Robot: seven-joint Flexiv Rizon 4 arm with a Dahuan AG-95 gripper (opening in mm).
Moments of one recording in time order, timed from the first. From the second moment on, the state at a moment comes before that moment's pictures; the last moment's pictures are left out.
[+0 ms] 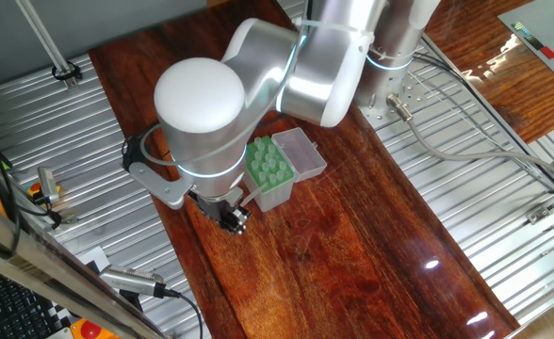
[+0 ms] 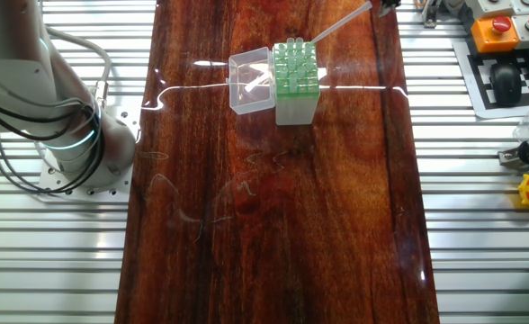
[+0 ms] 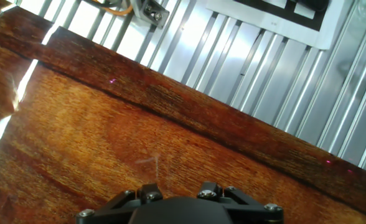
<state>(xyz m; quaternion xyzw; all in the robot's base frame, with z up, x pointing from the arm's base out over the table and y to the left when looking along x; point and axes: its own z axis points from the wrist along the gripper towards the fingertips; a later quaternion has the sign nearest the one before) 0.572 0.236 0.188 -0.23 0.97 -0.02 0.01</state>
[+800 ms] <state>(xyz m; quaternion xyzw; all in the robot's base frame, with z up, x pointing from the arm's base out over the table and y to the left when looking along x) 0.561 0.239 0.185 -0.22 0.98 -0.02 0.00</state>
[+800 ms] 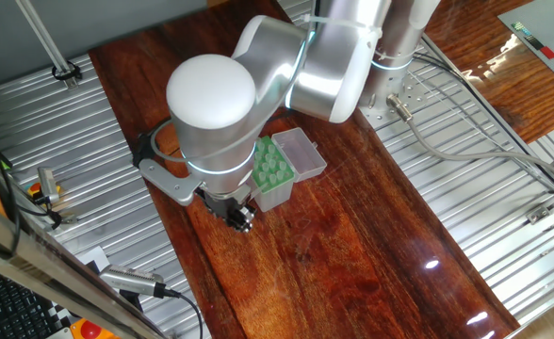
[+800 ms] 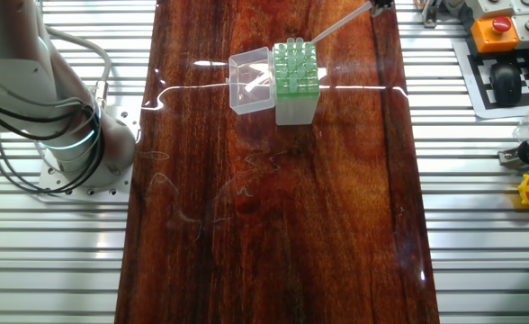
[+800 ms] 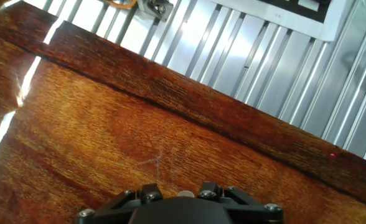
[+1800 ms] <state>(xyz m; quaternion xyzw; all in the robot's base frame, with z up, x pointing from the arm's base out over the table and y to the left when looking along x) 0.562 0.240 0.185 -0.22 0.98 -0.02 0.00</state>
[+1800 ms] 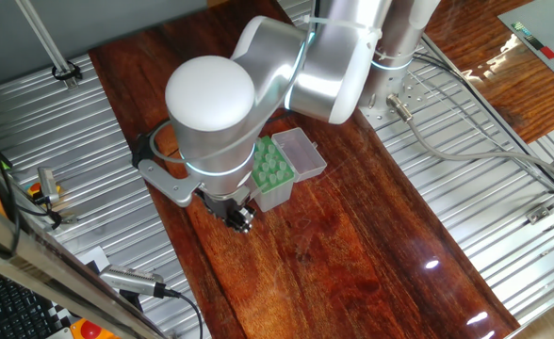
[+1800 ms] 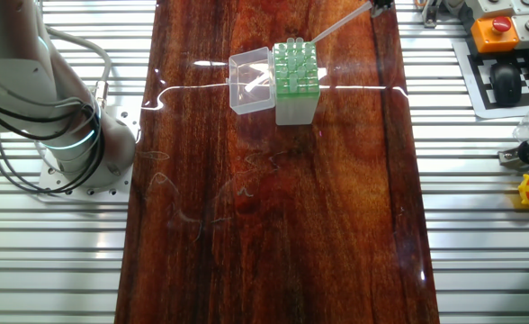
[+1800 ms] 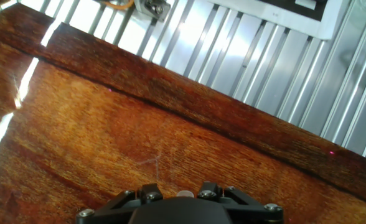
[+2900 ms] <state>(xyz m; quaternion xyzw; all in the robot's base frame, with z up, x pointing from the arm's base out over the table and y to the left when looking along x) 0.562 0.239 0.185 -0.24 0.97 -0.01 0.01</state>
